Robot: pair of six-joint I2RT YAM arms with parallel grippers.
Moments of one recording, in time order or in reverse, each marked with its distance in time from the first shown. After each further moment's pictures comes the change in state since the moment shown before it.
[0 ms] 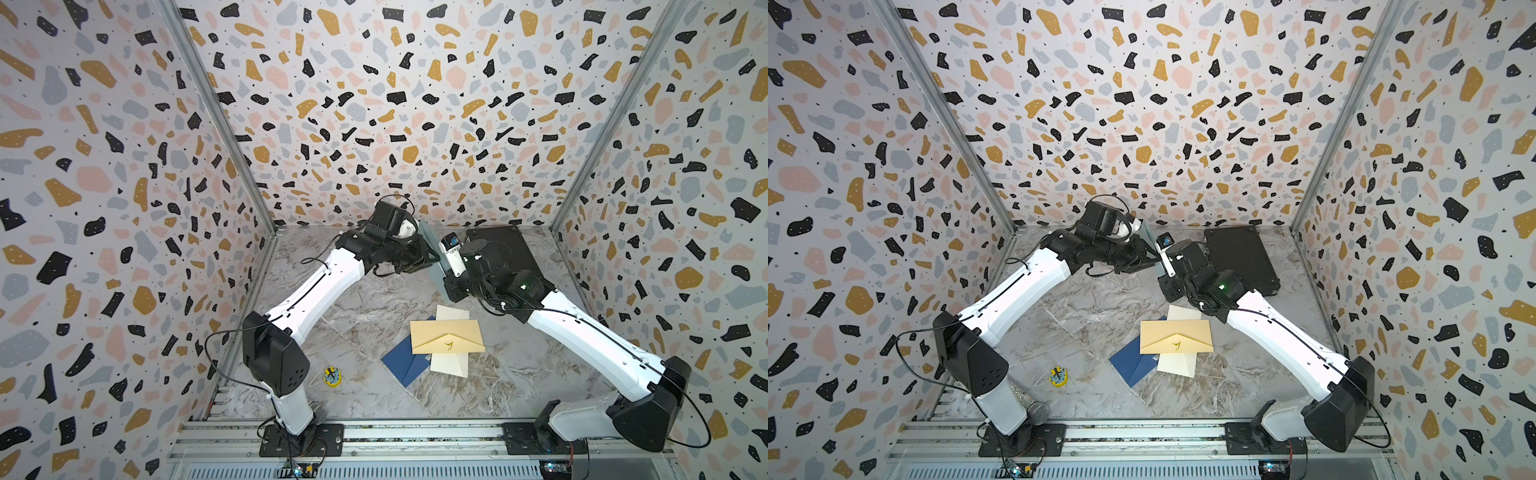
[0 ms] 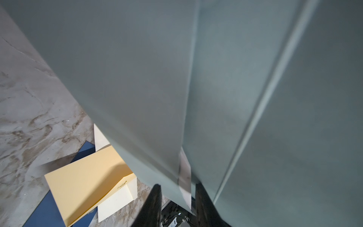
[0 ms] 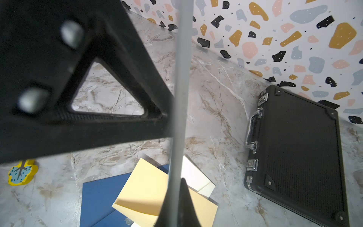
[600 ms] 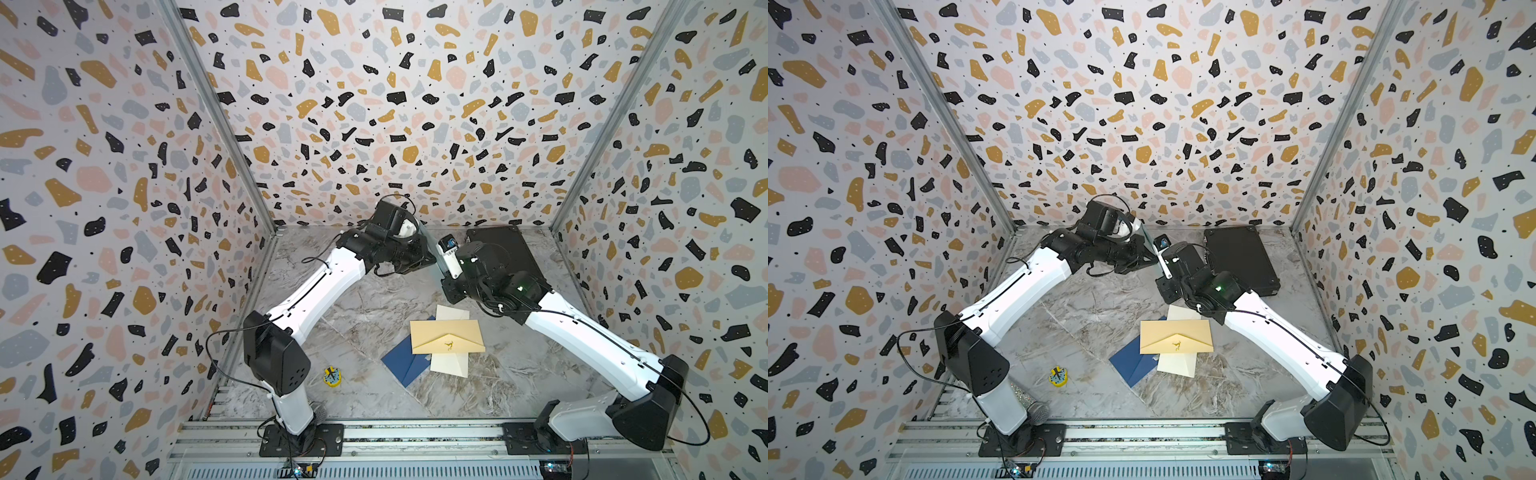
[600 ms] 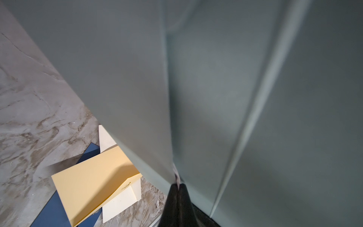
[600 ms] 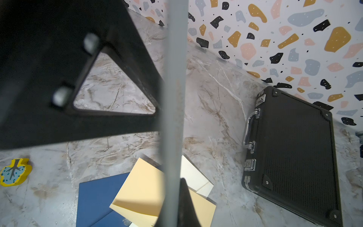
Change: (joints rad) left arm 0.000 0.003 0.011 -0.011 -0.021 0.010; right arm 0.021 0.008 0.000 -0.001 0.034 -0.002
